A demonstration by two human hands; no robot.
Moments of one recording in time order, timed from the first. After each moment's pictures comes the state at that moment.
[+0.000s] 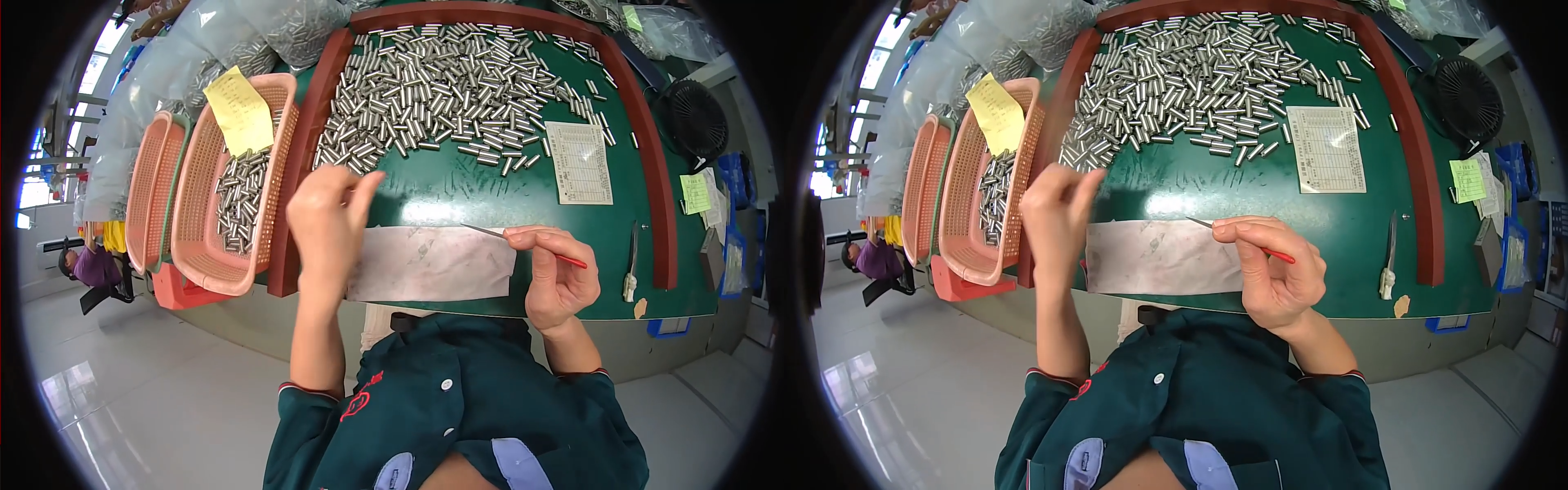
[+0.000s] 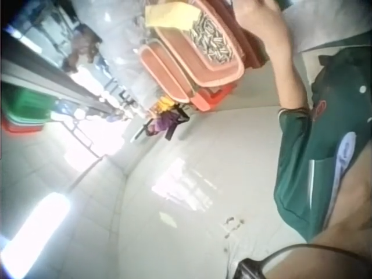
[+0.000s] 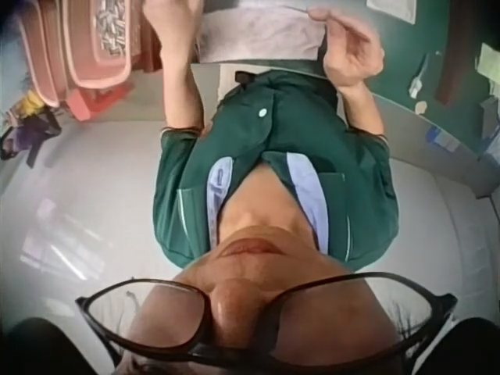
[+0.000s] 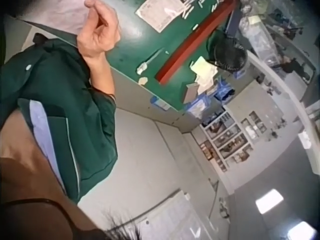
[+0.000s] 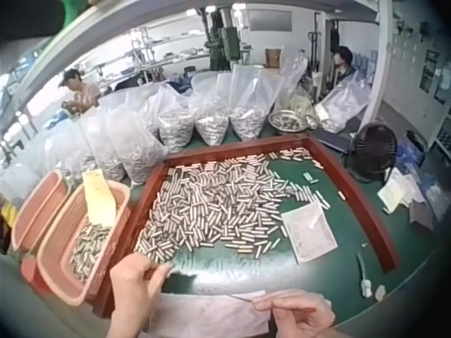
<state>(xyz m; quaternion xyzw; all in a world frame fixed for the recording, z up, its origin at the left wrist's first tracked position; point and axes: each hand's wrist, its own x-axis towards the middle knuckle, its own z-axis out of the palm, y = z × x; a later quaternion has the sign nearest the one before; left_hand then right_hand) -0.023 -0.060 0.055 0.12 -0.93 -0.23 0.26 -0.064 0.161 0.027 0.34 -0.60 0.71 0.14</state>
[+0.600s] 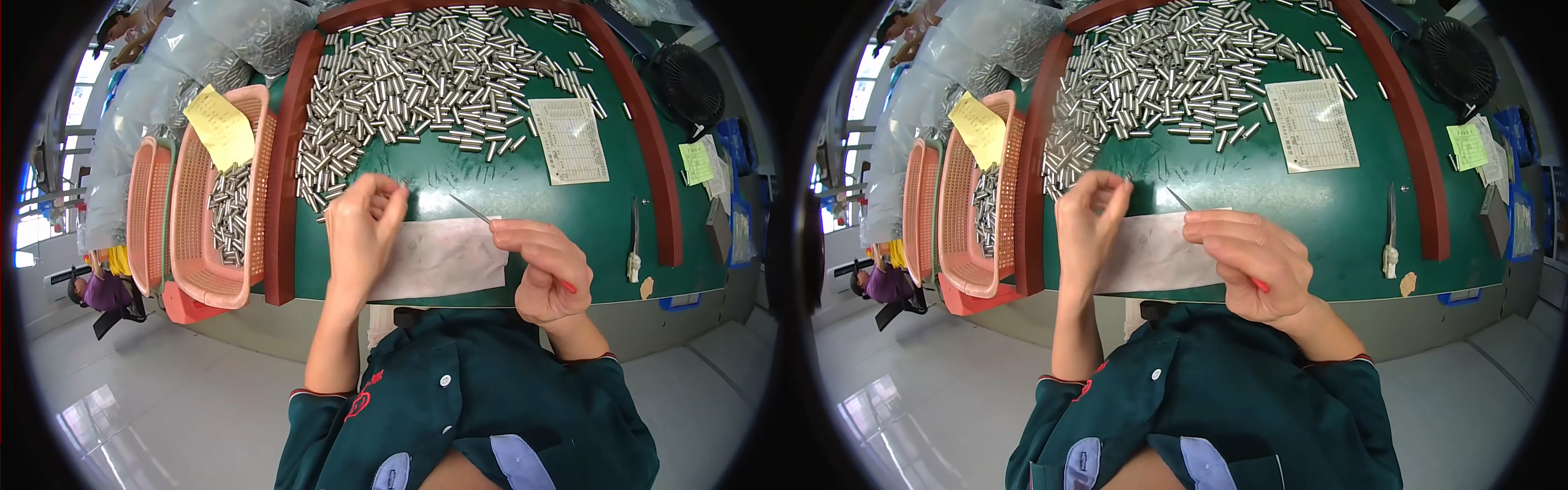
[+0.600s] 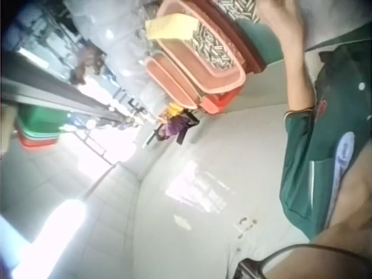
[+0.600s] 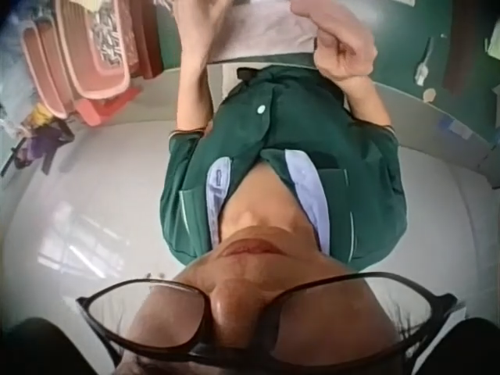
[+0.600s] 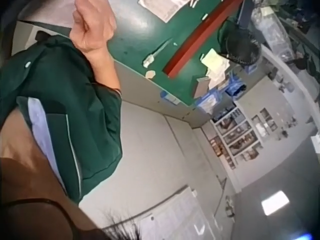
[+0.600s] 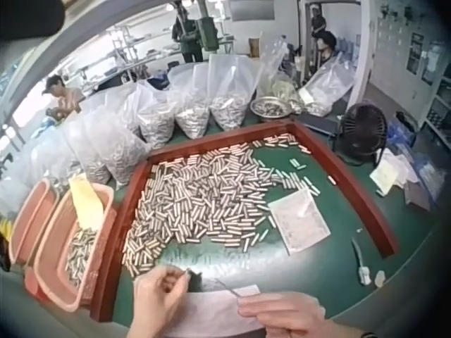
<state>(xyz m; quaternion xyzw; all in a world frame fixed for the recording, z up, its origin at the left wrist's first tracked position) -0.029 -0.022 0.037 0.16 -0.89 -0.41 0.14 -0.066 0.167 0.033 0.42 -0.60 0.66 0.18</state>
